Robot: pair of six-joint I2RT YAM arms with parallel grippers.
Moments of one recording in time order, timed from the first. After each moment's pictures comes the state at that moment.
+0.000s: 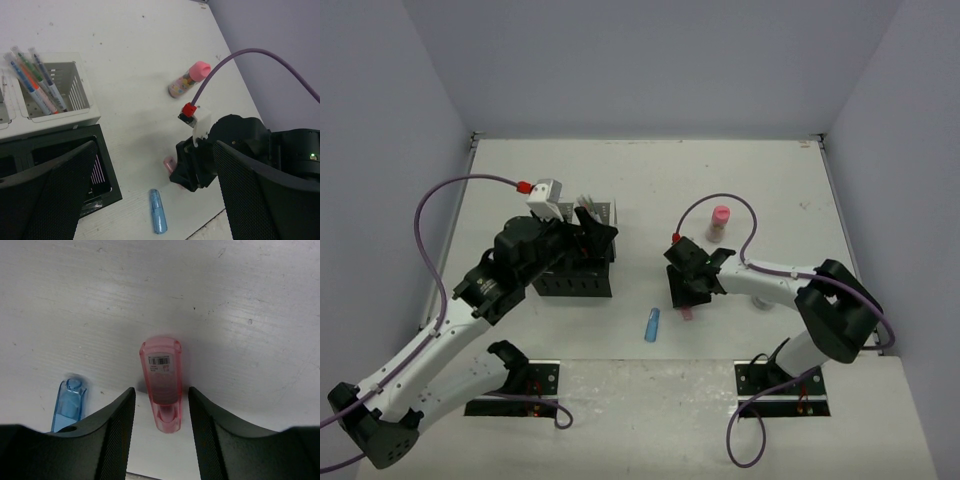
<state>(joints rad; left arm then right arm) -0.64 0.82 0.83 -0.28 -0.06 -0.59 0.81 1.55 0.82 -0.53 0.08 0.65</state>
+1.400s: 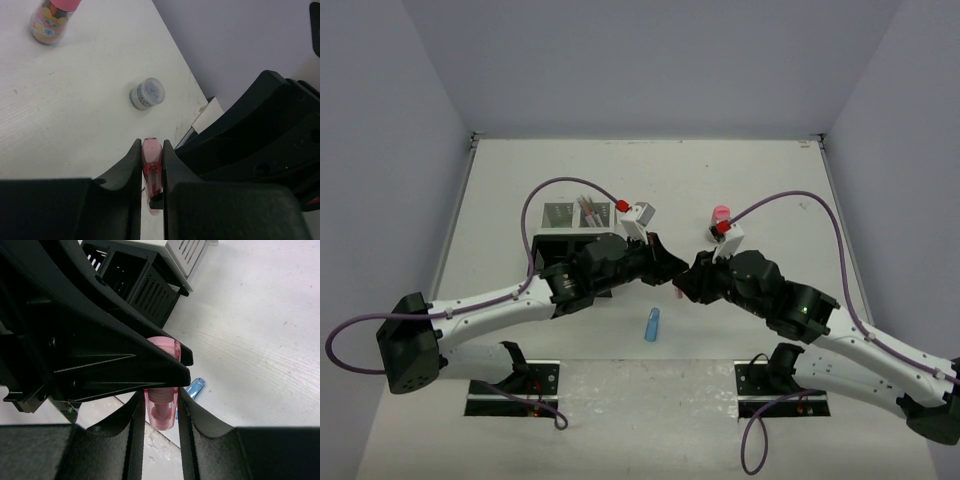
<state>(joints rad) -1.03 1.25 0.82 0.17 -0.01 -0.80 0.99 0.78 0.78 -0.45 0.17 0.63</state>
